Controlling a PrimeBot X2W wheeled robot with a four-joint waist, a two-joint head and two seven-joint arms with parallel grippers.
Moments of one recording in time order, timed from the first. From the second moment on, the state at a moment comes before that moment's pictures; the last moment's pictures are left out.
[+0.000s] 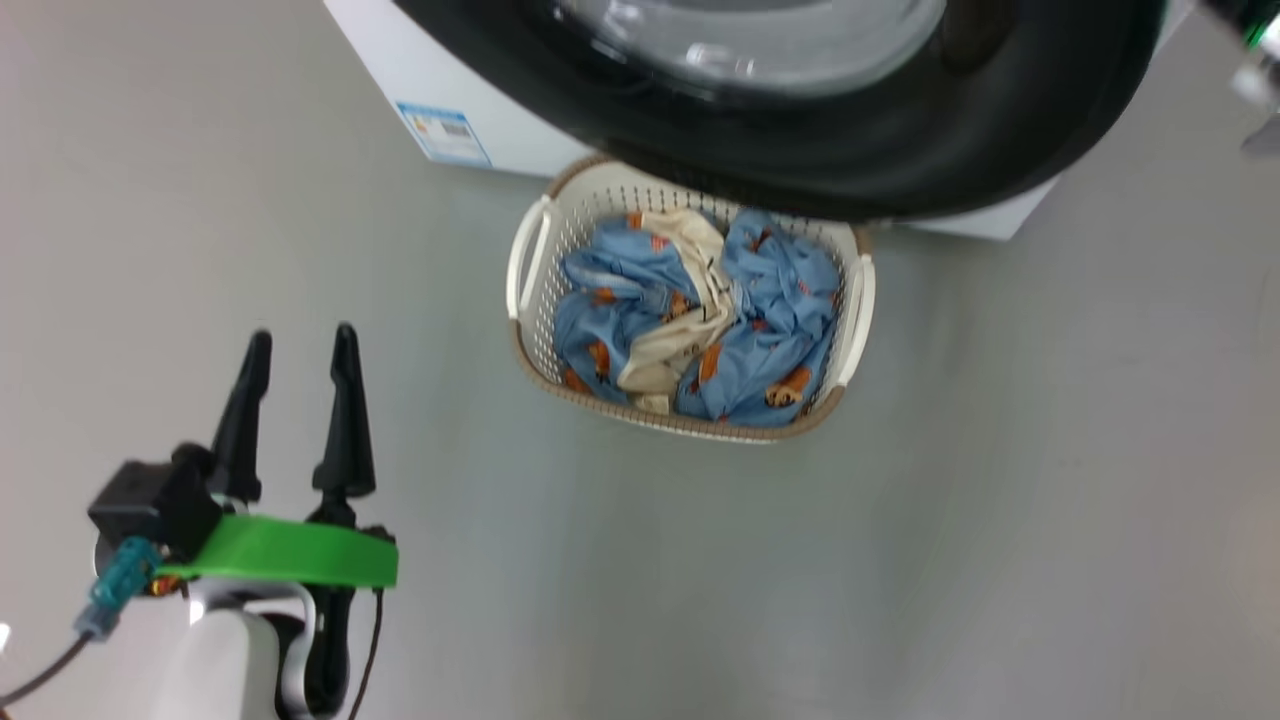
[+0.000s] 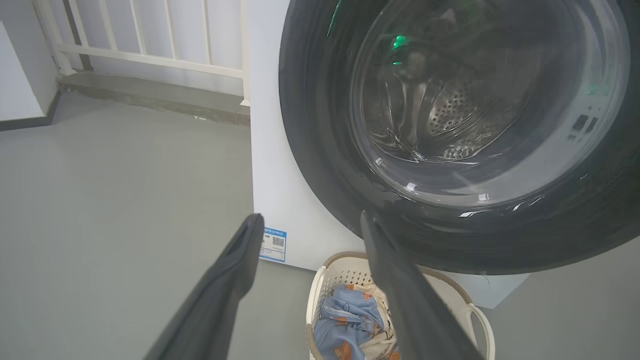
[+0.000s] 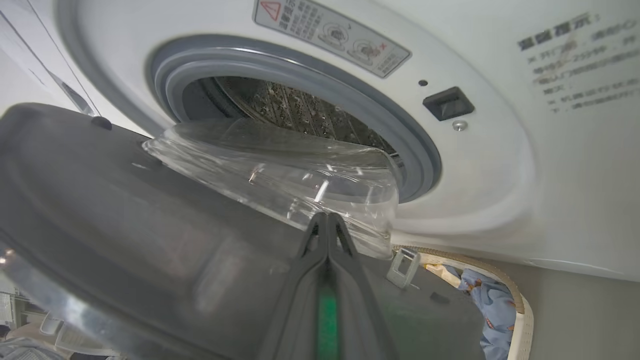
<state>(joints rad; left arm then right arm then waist) -0.30 0.02 -0.06 0.16 -0.33 -0.13 -0.26 -1.14 -0.51 0.30 0.67 1.44 0.12 0.55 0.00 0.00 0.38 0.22</state>
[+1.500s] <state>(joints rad) -0.06 0.07 -0.05 0.21 -0.25 -0.13 -0.25 -0.51 -0.33 0.38 0.35 1.63 0.12 0.63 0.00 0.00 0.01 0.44</state>
